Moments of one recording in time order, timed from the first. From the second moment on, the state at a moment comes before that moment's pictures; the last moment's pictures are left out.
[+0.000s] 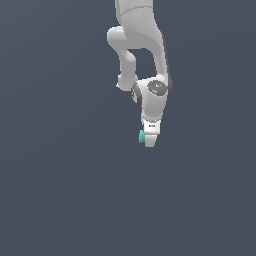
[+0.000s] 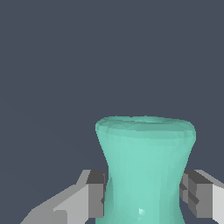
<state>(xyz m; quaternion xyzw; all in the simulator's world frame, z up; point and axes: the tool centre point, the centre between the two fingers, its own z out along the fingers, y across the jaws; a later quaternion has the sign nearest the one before) -0.088 0.102 0.057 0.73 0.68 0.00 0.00</state>
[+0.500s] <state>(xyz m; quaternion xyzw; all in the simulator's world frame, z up) -0.084 0.093 0.061 0.73 0.68 0.00 0.00</state>
